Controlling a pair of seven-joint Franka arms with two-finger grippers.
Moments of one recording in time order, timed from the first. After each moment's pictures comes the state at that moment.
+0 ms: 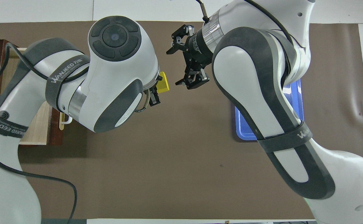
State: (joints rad) left arm -0.26 0.37 -0.42 -1.36 0.19 1.74 -2.55; right arm 0.40 0.58 -0.04 -1.03 0.65 1.72 1.59
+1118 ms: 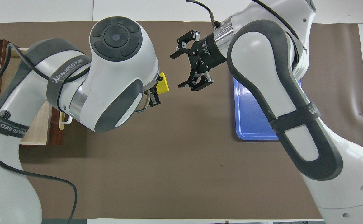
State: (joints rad) left arm -0.26 0.37 -0.42 -1.36 0.19 1.74 -2.56; right arm 0.36 0.57 -0.04 -1.17 0.81 1.75 1.51
